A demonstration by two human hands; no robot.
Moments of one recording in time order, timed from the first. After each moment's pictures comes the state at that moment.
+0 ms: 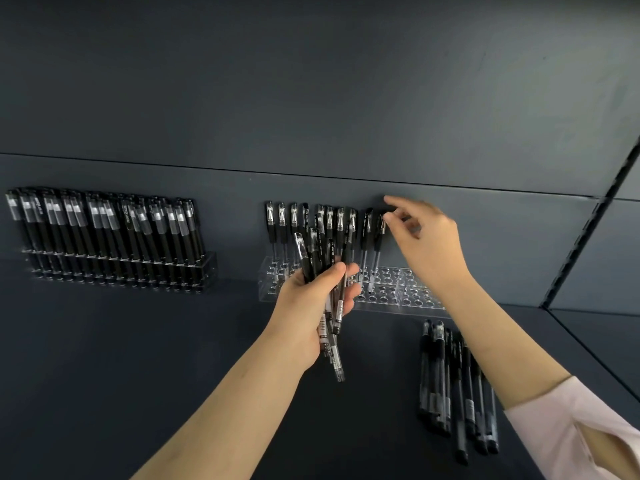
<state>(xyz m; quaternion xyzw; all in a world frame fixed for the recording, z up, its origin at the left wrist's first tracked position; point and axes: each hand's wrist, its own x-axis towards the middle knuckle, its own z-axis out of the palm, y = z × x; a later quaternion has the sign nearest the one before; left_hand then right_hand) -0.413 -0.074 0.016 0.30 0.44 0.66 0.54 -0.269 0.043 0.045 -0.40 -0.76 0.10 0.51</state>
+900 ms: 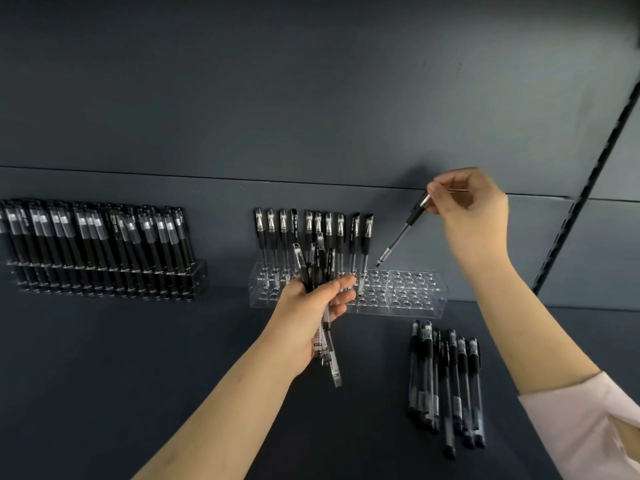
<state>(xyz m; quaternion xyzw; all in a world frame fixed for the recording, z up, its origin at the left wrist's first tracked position) -0.409 -0.070 0.011 0.36 0.47 0.62 0.52 -0.230 0.039 0.083 -0.39 -0.62 0.19 0.65</state>
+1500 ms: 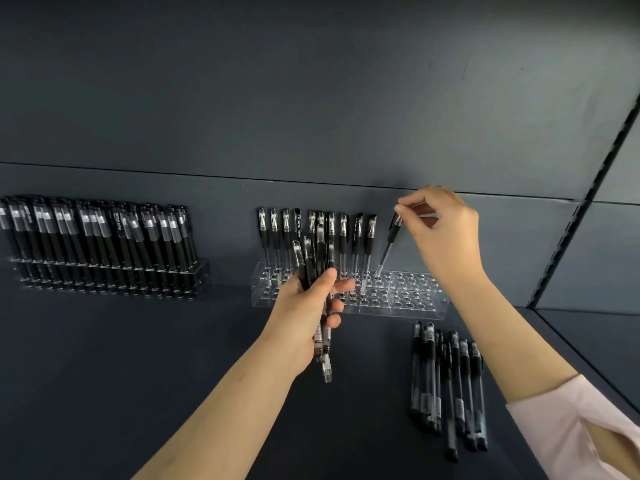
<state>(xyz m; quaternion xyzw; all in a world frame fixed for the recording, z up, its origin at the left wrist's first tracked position) -0.412 -0.070 0.014 0.32 0.48 0.63 0.52 -0.251 0.039 0.062 -0.35 -0.73 0.04 0.58</state>
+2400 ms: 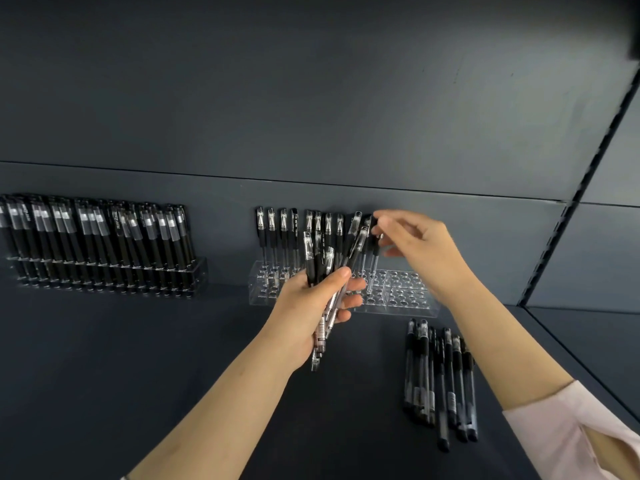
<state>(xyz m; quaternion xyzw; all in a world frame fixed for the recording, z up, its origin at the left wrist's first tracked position) -0.407 -0.077 0.019 0.39 0.46 0.60 0.52 -0.255 0.021 0.056 -0.37 -0.69 0.38 0.49</state>
